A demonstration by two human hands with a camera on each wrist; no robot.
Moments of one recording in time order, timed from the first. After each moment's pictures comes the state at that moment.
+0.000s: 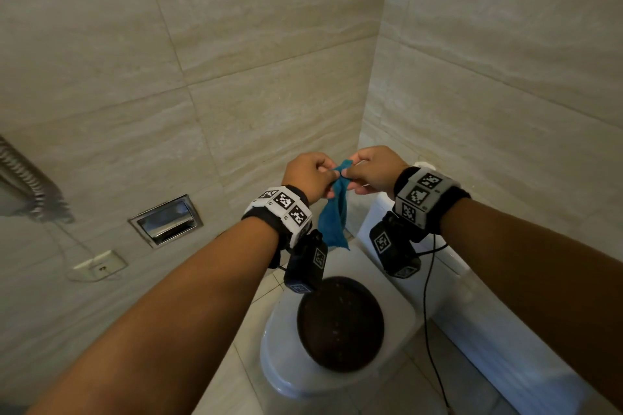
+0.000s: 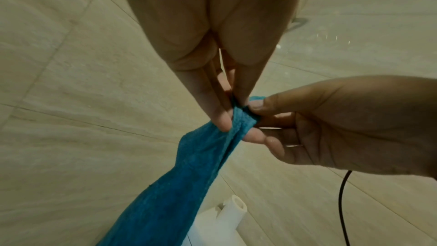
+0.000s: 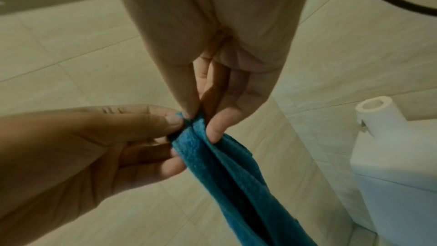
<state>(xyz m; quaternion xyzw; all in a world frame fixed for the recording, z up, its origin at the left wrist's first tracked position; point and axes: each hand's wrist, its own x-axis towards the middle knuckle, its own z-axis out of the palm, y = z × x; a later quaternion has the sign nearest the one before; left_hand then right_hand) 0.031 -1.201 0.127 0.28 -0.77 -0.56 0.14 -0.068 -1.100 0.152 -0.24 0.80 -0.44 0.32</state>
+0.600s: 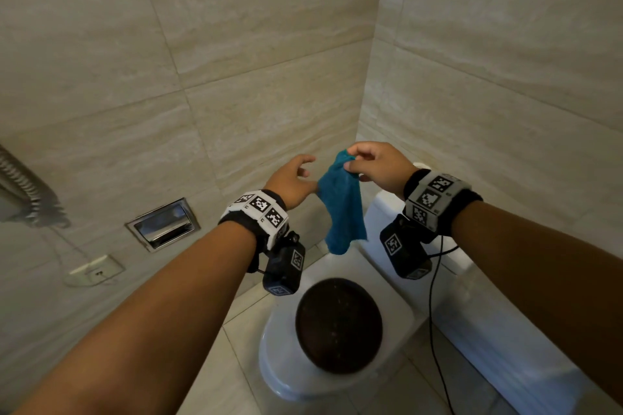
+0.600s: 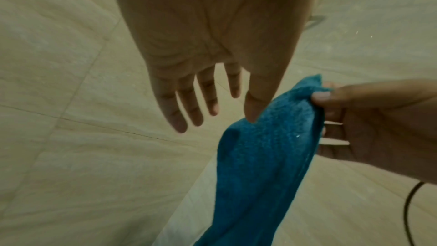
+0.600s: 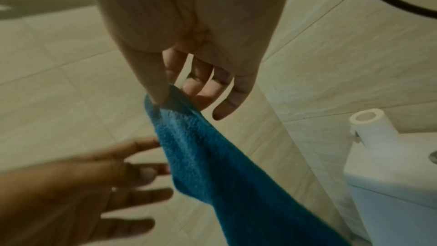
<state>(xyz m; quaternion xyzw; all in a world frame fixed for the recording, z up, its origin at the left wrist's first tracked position) 0.047 -1.220 0.124 0.29 -0.82 -0.49 0.07 -0.072 -1.087 0.156 -0.35 0.77 -0.47 0.25</state>
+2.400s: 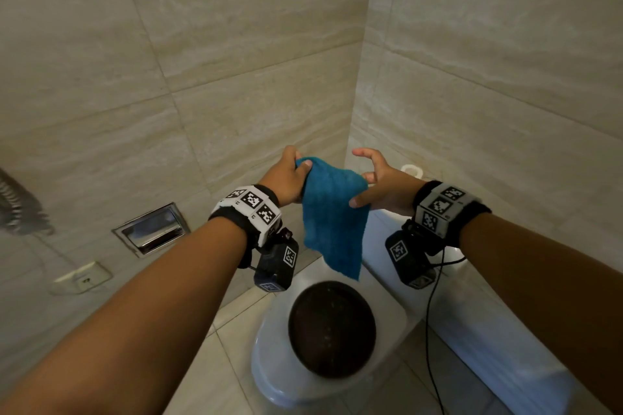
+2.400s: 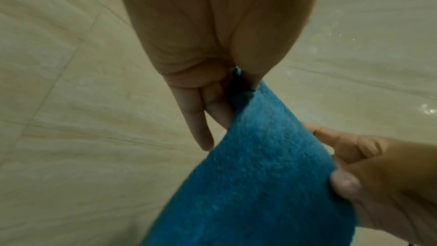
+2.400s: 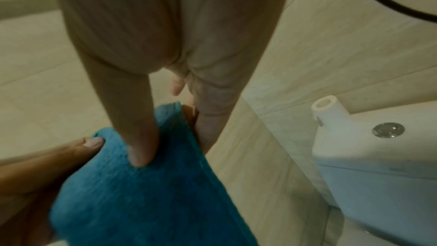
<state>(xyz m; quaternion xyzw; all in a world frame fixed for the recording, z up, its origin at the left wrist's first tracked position) 0.032 -1.212 0.137 0.27 -0.81 -0.52 0.10 -0.083 -1.053 0.147 -0.27 0.68 -0.52 0.45</state>
